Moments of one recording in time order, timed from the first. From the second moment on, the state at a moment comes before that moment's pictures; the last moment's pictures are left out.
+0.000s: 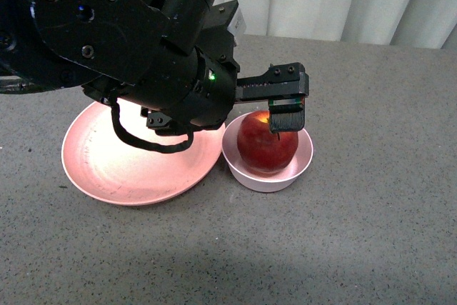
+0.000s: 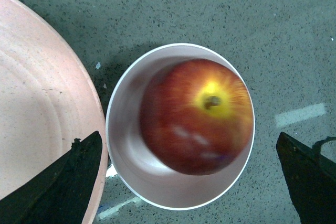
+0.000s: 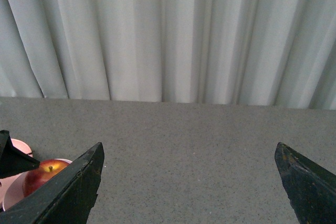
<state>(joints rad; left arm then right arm) -0.50 2.00 1.03 0.20 0.14 -0.38 0.00 0.00 0.01 0.00 0.00 -0.01</state>
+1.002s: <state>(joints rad) -0.16 1.36 0.13 1.21 -0.15 -0.02 0.00 0.00 0.01 0.00 0.00 -0.01</state>
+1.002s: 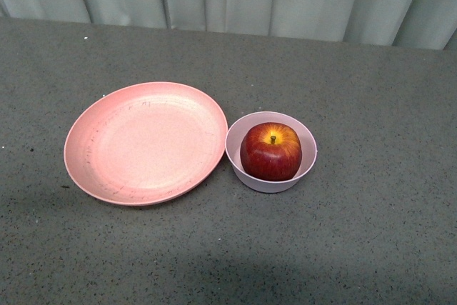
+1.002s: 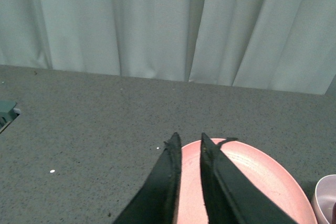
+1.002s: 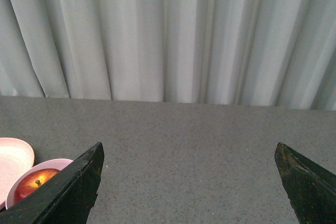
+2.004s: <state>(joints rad) 0.00 0.45 0.02 0.45 0.00 -0.01 0.00 0.00 0.01 0.00 0.00 -0.01</state>
